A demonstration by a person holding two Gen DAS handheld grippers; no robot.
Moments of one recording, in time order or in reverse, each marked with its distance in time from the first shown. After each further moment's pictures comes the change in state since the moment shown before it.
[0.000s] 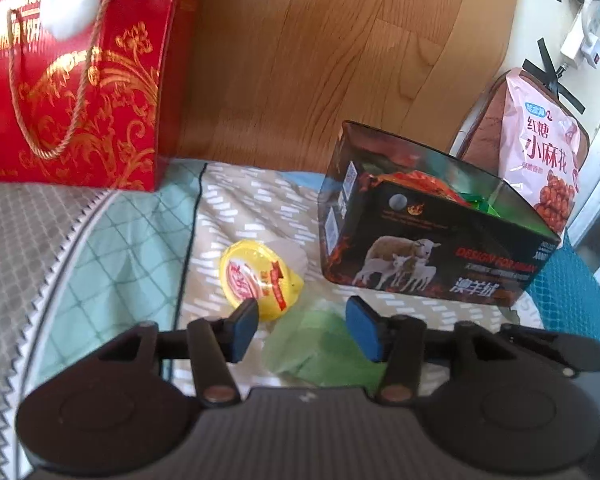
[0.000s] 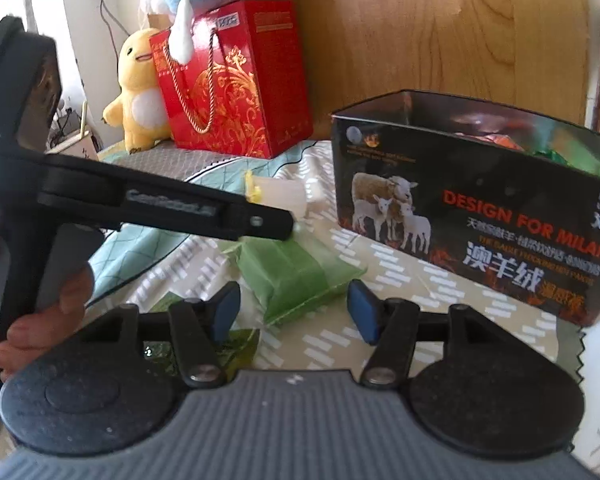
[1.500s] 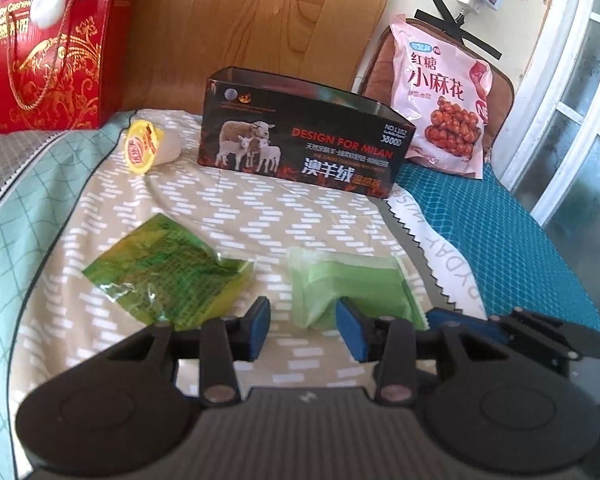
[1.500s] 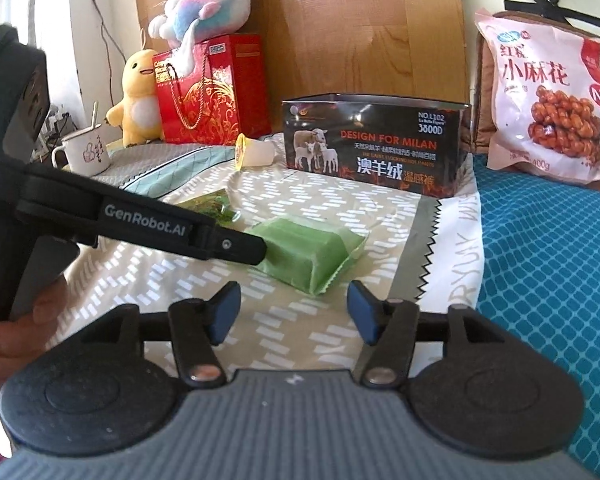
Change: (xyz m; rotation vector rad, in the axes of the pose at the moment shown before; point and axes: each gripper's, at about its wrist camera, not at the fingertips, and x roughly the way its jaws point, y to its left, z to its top) left arm -0.066 -0.095 -0.102 0.064 0.010 -0.051; right arm -0.126 0.007 -0.098 0.035 -0.105 -0.137
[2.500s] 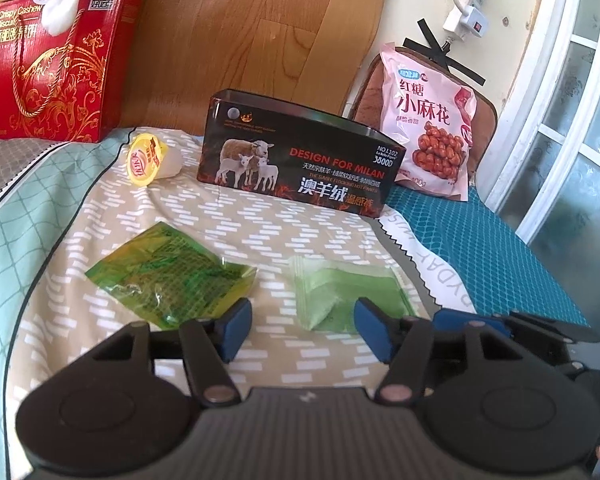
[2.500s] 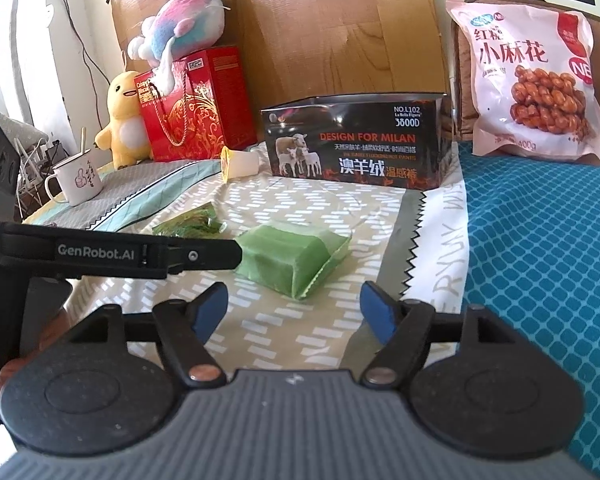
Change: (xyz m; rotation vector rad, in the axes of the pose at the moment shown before) left arm -0.009 0.012 -0.014 -0.005 -0.101 -0.059; right arm -0.002 -0.012 0.000 0.088 -0.019 0.002
